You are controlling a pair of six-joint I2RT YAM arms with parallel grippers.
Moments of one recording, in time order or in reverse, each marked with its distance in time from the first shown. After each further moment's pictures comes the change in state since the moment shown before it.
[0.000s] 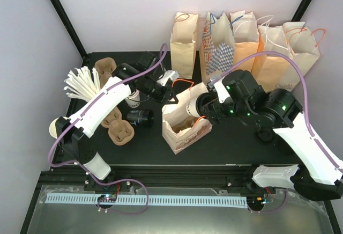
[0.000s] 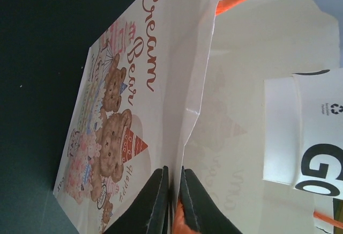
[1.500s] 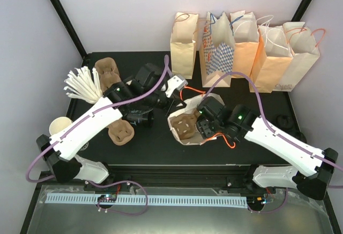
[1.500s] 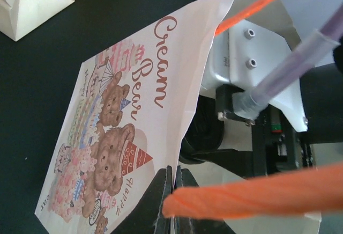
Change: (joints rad) left arm -0.202 -0.206 -0.107 0.231 -0.192 0.038; right arm 0.073 -0.015 -0.503 0.202 0.189 0.155
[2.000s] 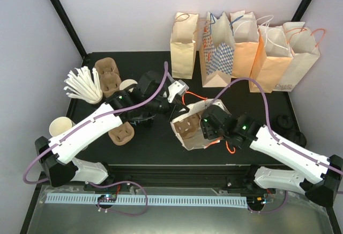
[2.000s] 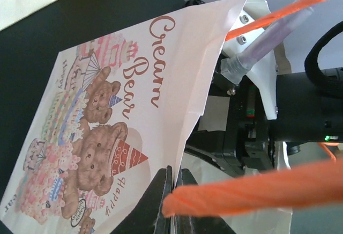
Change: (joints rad) left arm -0.050 -0.082 -0.169 0.162 -0.021 -0.106; right arm 0.024 -0.108 -0.192 0.146 0.143 0.170
